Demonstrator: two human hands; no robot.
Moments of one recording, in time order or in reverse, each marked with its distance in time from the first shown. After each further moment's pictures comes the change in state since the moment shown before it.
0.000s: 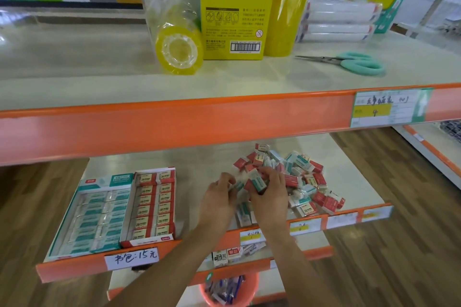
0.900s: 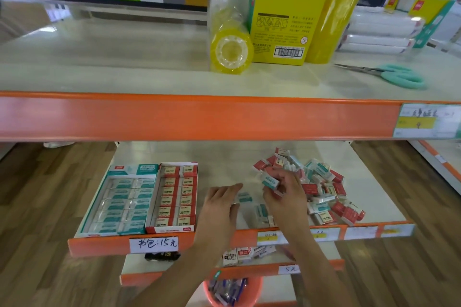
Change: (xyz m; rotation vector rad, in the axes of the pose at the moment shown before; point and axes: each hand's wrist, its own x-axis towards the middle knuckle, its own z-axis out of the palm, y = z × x) left_hand -0.045 -0.015 -0.042 0.080 0.113 0.115; right_hand -0.001 -0.008 -0.008 0.019 -0.096 -0.266
